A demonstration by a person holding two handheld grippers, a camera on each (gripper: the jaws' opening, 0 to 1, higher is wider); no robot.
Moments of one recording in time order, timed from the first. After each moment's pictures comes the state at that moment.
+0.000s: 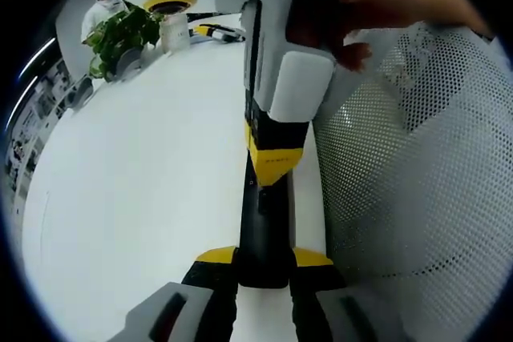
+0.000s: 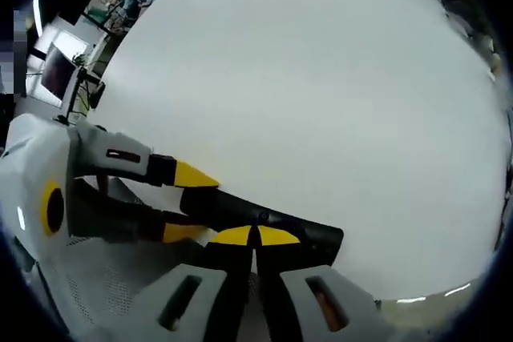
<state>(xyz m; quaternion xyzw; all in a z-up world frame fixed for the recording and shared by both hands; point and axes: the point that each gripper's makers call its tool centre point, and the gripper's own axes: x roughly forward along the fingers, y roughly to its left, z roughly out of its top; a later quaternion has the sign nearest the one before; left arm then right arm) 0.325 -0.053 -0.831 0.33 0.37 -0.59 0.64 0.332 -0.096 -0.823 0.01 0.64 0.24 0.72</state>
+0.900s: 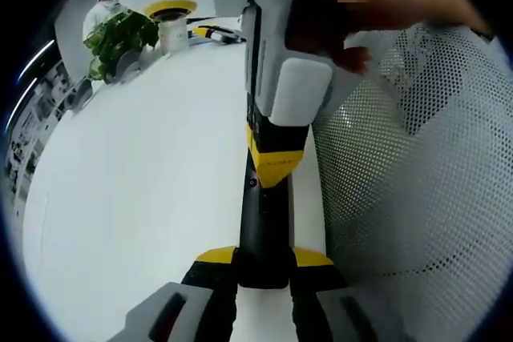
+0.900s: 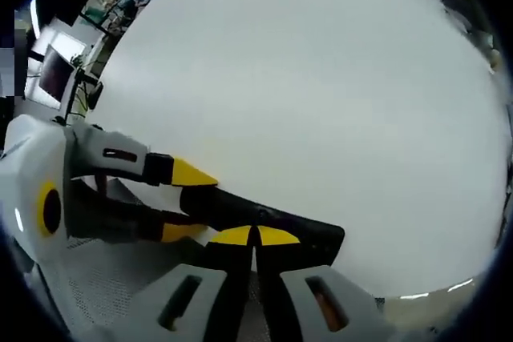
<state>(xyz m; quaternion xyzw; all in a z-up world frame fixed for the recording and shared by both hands) 0.325 -0.053 -0.831 0.33 0.36 -0.59 0.64 0.331 -0.097 -0.823 0.03 0.65 0.24 0.72</state>
